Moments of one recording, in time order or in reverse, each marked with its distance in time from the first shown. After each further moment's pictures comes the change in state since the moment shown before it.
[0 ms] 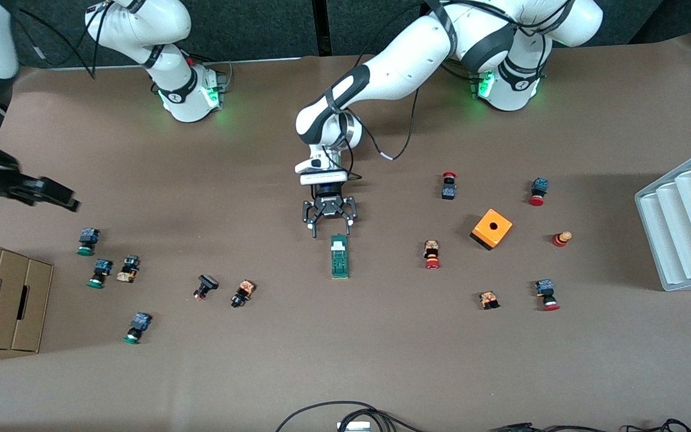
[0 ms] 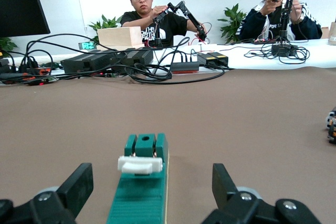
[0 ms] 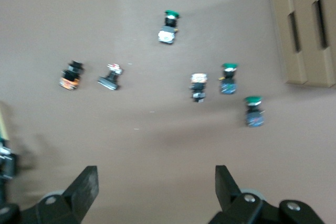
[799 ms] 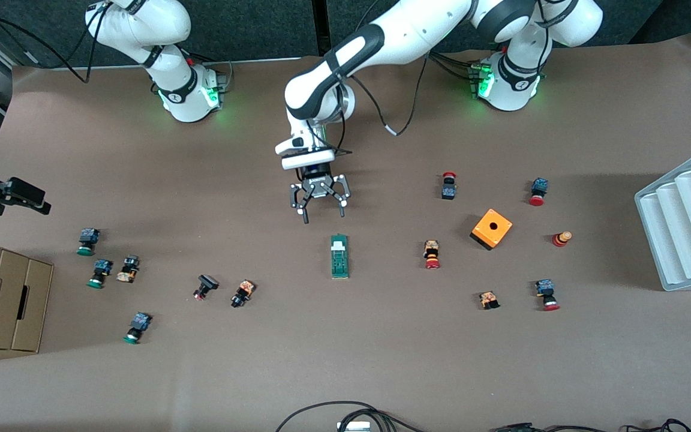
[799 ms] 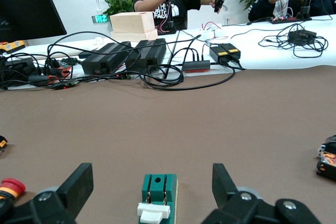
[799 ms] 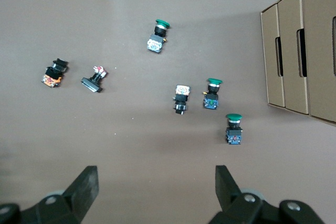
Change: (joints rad) left arm -0.001 -0.227 -0.015 -0.002 -0.324 0.073 0.317; right arm -0.028 0.037 -0.014 0.019 -0.001 0.038 -0.108
